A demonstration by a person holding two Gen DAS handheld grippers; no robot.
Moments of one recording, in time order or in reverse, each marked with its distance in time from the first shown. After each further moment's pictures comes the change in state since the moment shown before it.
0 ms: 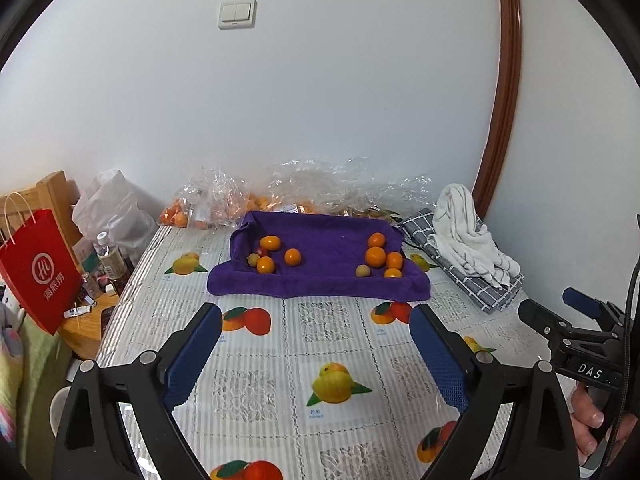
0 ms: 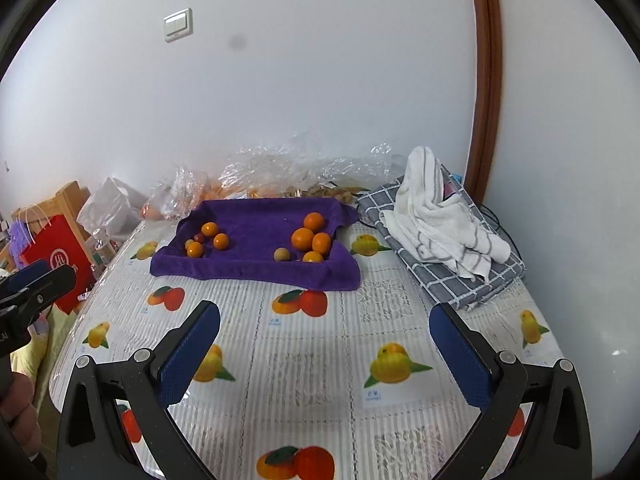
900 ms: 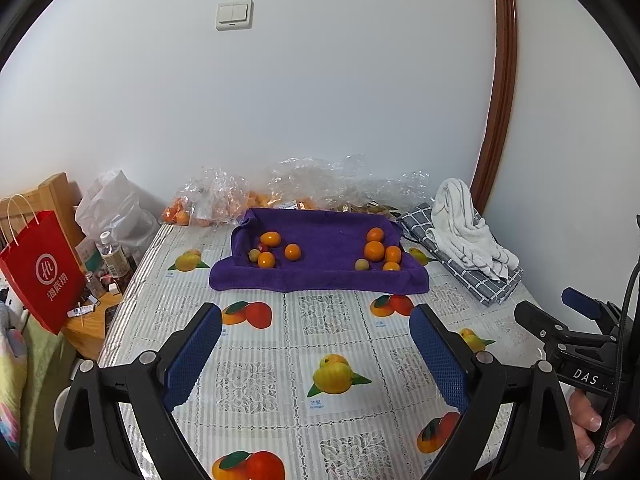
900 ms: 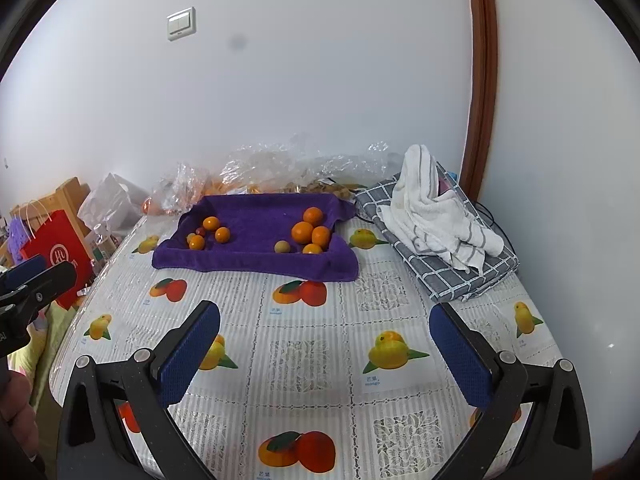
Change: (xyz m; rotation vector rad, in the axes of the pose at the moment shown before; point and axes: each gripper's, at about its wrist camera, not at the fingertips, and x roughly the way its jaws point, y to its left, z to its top) left arm -0.007 -0.004 -0.004 0.008 0.007 0.007; right arm -0.007 0.002 -0.009 0.000 0.007 0.004
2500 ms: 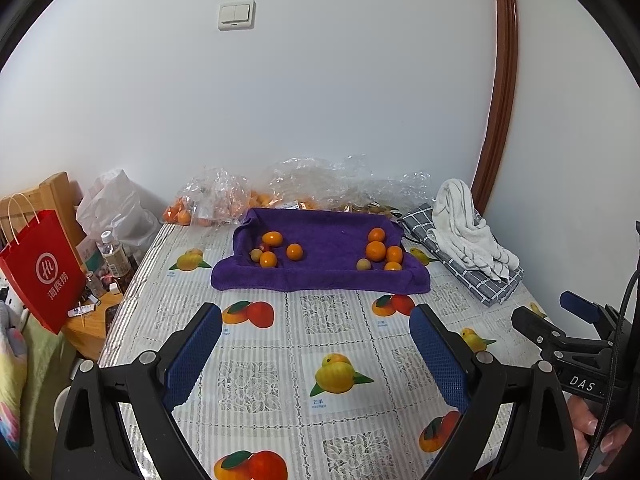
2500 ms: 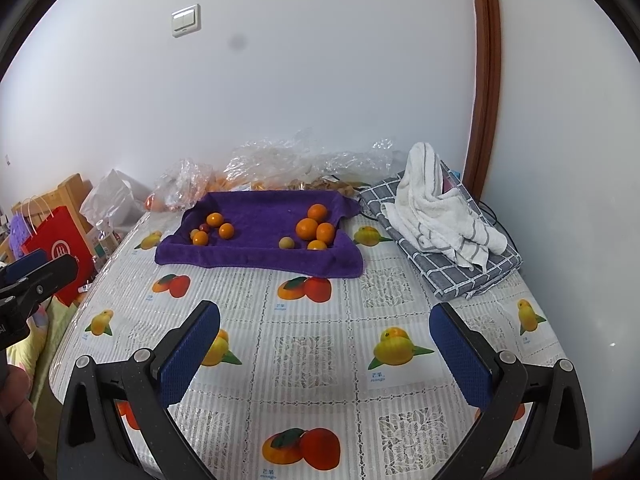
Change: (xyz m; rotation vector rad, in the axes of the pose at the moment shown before) left arm 0.000 0.004 -0.002 0.001 -0.001 -0.003; right arm 0.002 0.005 -0.003 -0.003 0.007 0.005
